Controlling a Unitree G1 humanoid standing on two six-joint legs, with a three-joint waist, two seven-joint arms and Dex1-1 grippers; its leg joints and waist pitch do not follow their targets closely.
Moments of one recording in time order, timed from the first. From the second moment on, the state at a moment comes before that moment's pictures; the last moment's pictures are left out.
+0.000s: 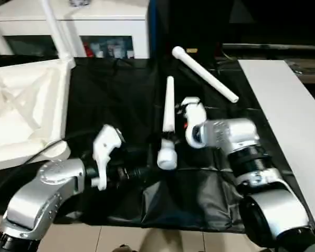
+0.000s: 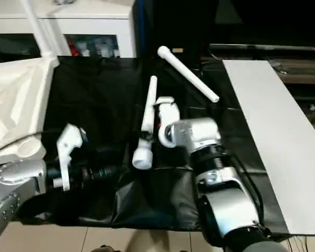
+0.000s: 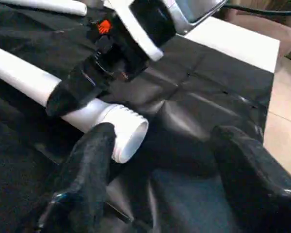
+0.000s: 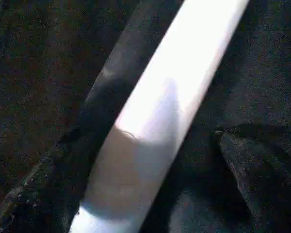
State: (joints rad) left arm -0.17 0.54 -0.13 -0.29 -0.45 0.62 -0.86; right arm -0.88 -0.07 0.04 0.67 0.22 1.02 0.30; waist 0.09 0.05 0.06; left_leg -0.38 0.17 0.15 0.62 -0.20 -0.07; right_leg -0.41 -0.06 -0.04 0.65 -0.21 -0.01
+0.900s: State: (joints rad) left arm -0.23 0.34 -0.09 -0.22 -0.23 0.45 -0.46; right arm -0.90 -0.06 0.04 0.79 0.19 0.92 0.33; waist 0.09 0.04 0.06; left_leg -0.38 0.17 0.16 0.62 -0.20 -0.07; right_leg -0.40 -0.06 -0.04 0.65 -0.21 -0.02
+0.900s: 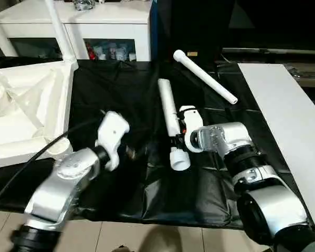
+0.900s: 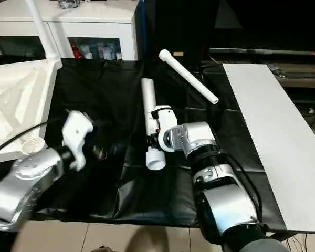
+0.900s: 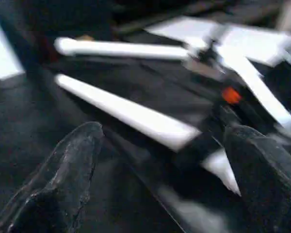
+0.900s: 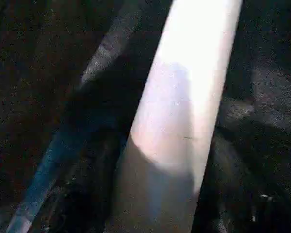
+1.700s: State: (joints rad) left arm -0.20 0.26 0.10 -0.25 -0.20 0.42 -0.21; right arm -0.53 -0.08 -0.14 0.06 0.27 0.51 0.28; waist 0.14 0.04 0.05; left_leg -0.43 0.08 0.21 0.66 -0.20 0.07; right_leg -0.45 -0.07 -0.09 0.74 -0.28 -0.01
